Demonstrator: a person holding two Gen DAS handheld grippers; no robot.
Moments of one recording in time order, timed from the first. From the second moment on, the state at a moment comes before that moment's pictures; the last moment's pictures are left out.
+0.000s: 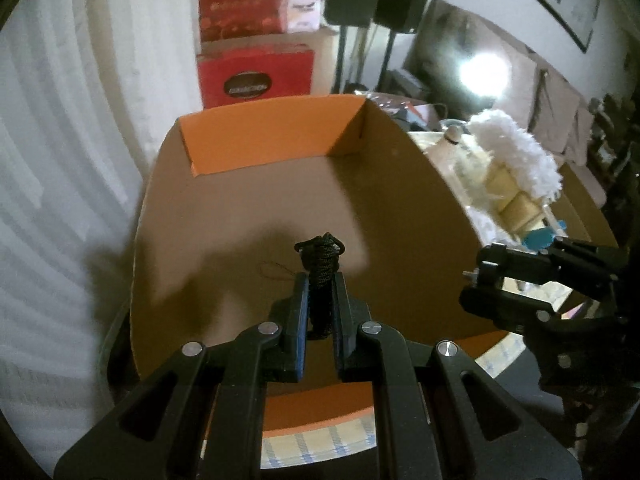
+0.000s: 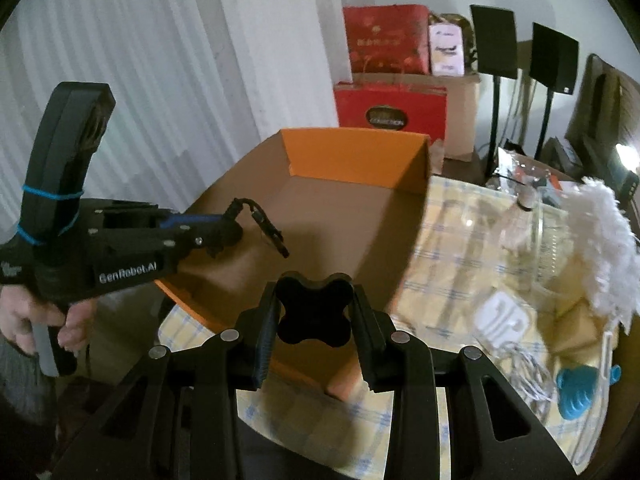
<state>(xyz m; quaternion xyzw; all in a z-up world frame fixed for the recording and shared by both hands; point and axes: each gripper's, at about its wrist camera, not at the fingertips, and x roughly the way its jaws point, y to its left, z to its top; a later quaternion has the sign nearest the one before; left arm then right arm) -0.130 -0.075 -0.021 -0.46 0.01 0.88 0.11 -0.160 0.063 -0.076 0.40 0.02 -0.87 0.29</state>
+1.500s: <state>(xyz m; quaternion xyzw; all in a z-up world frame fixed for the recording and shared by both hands) -0.087 -0.052 0.005 -0.42 -0.03 0.90 0.10 -0.150 0.114 -0.054 0.38 0.02 -0.89 0.24</state>
